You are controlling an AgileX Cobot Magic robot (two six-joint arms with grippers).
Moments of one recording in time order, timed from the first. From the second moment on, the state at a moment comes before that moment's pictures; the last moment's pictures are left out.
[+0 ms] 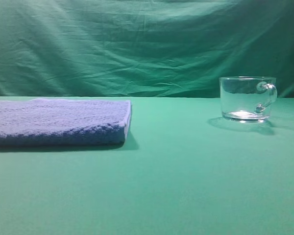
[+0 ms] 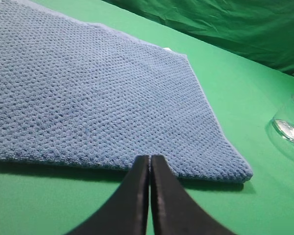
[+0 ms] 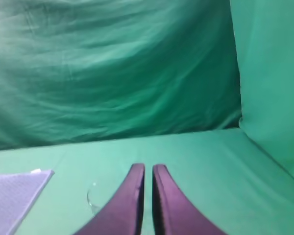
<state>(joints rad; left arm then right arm) -0.11 -0.02 -0.05 -0.37 0.45 -0.05 0.06 0.48 -0.30 0.19 0.26 -0.12</state>
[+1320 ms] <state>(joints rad) -0.11 -0.02 -0.05 -0.37 0.45 -0.05 0.23 1.60 -1.05 0.14 0.69 -0.20</state>
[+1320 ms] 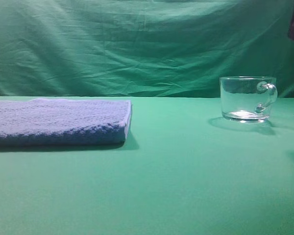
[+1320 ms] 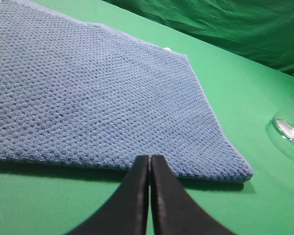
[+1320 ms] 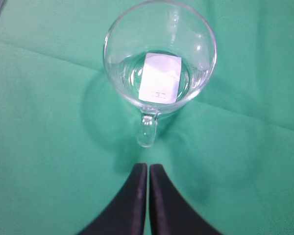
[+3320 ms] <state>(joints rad) -0.11 -0.02 -0.05 -0.37 0.45 -0.05 0.70 2.02 -1.68 0.17 0.59 -0.27</state>
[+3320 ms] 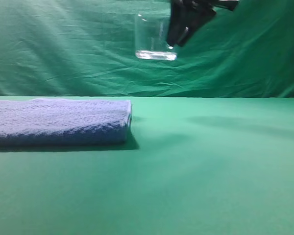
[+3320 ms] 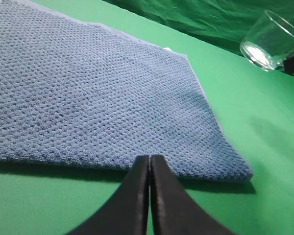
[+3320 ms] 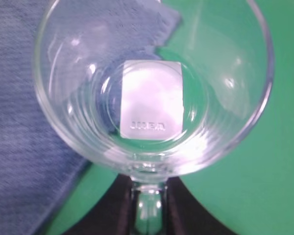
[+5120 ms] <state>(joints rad) -0.11 -0.02 -0.05 -0.37 0.45 -0.05 0.69 1.68 -1.55 0.14 1.02 -0.20</state>
